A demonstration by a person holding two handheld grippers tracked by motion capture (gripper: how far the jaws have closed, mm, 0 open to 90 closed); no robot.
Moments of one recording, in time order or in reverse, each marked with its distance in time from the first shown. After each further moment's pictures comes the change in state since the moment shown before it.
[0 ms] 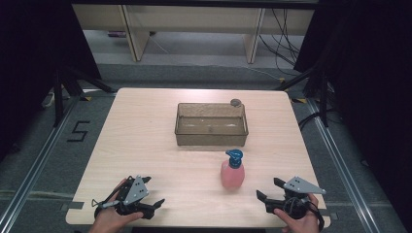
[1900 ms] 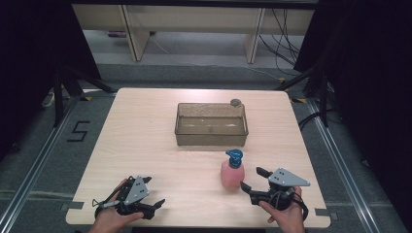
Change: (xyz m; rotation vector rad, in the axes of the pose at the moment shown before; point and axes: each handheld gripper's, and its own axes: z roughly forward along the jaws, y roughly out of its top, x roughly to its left) left arm -0.001 0.001 0.001 0.003 -0.019 -0.001; right arm 0.025 0.030 0.026 -0.116 0.083 -0.098
